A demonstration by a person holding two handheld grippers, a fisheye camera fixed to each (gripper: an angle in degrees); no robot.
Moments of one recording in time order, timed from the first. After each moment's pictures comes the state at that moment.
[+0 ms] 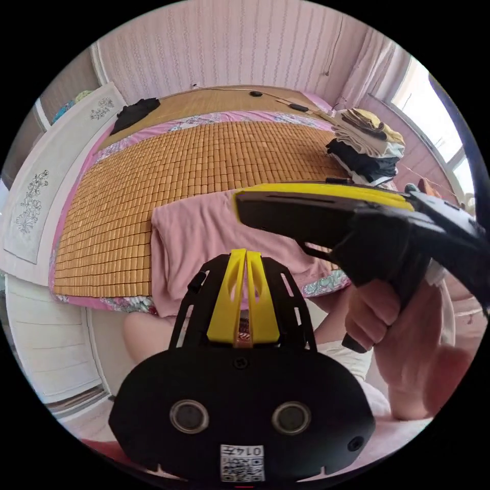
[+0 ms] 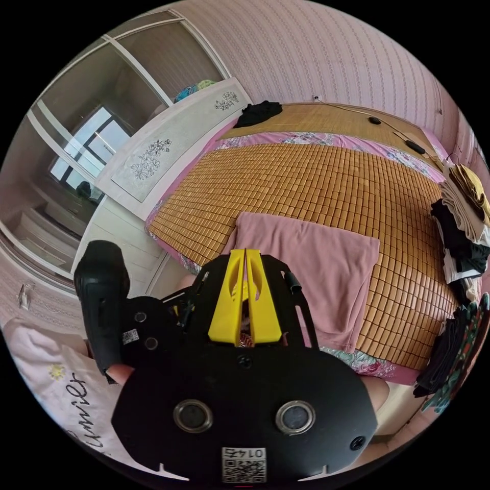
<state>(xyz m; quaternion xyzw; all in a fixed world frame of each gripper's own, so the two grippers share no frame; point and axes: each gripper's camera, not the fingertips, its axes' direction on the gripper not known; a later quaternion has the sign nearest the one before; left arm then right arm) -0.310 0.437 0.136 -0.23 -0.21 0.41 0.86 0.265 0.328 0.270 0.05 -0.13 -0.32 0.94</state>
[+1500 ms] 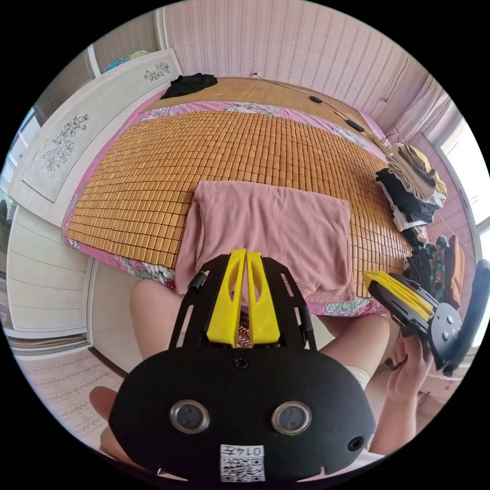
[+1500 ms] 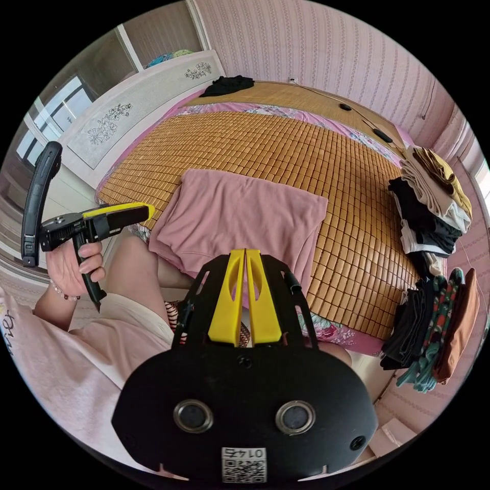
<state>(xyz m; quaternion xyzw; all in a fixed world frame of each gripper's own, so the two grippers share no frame) -0.389 0.363 0.098 -0.18 -0.35 0.30 0.87 0.269 0.342 0.282 0.03 0.01 -0.33 0.94</state>
